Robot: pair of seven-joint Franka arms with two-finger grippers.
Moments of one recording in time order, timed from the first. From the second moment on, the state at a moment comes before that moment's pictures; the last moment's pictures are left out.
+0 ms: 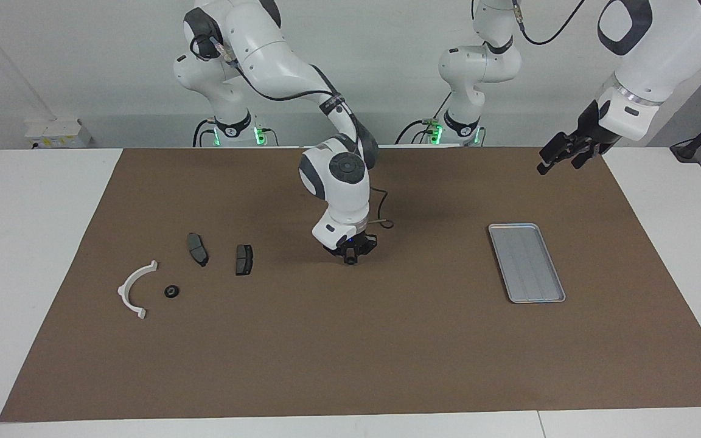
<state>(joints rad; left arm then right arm) -0.05 -0.01 0.05 -1.62 -0.14 1.55 -0.20 0.57 0.54 -0.01 -1.60 0.01 2.18 0.58</state>
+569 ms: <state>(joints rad) -0.05 -0.01 0.01 -1.62 -0.06 1.56 -0.20 0.19 0.38 -0.02 -1.55 0.01 2.00 0.08</state>
